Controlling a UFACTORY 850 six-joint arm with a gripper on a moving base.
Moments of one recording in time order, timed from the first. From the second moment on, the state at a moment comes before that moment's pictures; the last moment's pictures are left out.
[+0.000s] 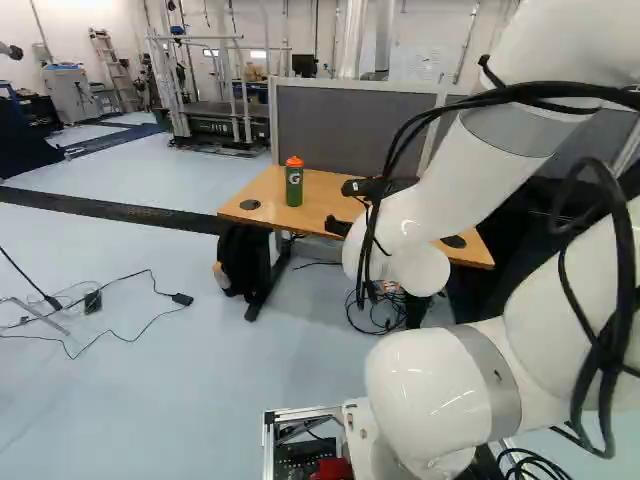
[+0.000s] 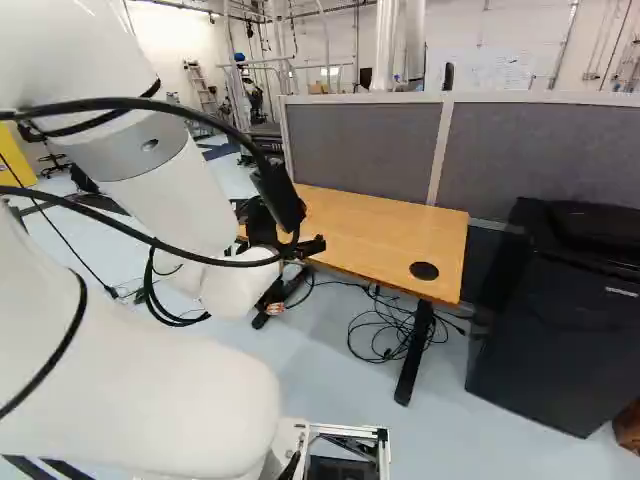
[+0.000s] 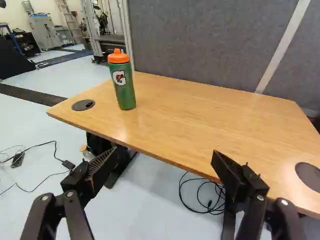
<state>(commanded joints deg) 0.0 16.0 -5.0 0.0 50.0 0.0</state>
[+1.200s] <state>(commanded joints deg) 0.0 16.0 -5.0 0.0 50.0 0.0</state>
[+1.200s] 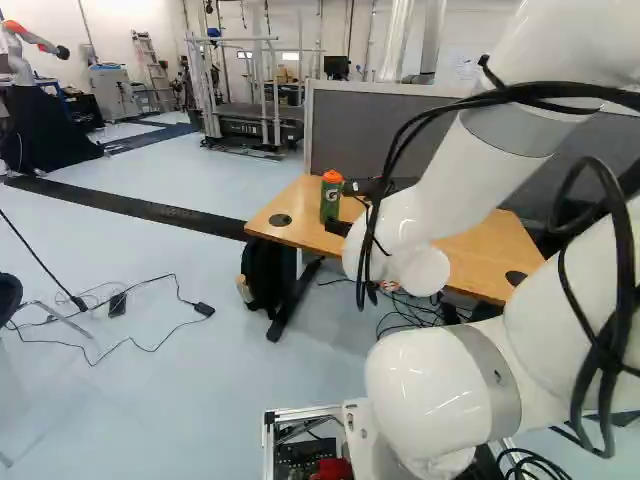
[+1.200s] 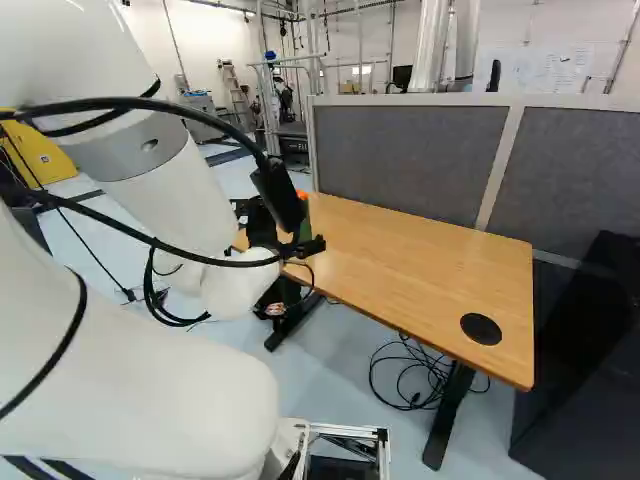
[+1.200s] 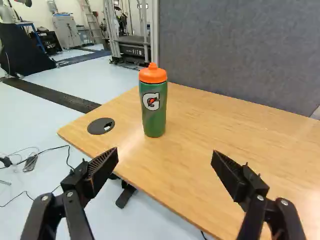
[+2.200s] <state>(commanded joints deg) 2.6 -1.8 -21.7 0.0 49.9 0.0</state>
